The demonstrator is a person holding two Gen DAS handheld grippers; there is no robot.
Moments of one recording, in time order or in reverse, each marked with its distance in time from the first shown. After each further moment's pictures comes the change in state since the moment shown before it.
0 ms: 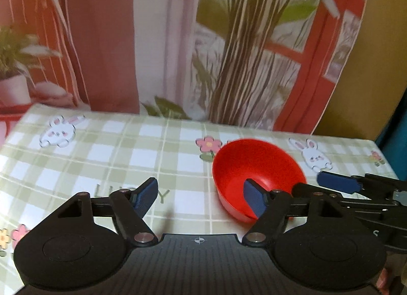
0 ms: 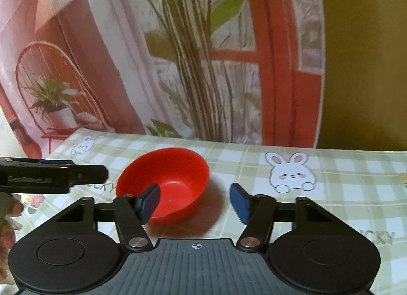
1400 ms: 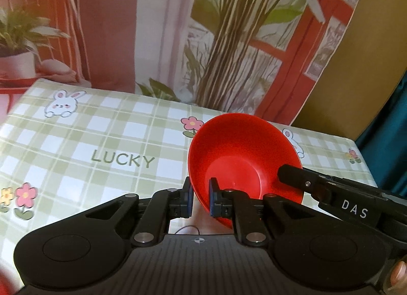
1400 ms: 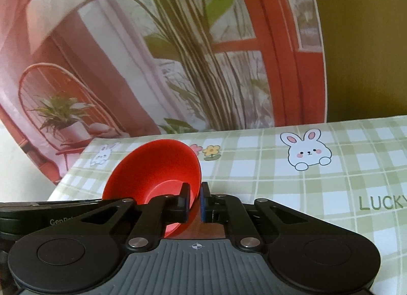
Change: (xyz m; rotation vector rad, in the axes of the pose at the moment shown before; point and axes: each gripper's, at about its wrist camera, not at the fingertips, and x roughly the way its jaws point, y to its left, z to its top) left arm -0.060 -0.004 -0.012 -0.080 0.051 -0.042; right arm -0.036 0.016 0.011 0.171 0.030 0.056
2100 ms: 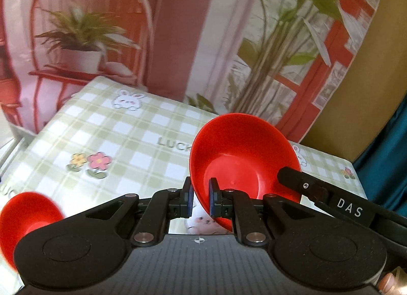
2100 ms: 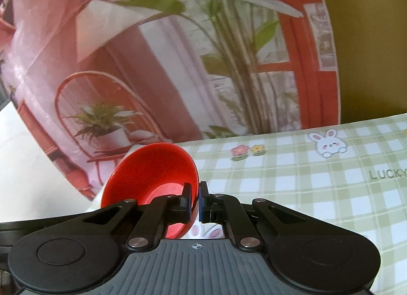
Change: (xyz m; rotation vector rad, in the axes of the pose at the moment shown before) left arm -0.115 0.051 -0.046 -0.137 -0.107 0.066; right arm -0.072 0.100 -0.031 0.010 -0.062 0.047
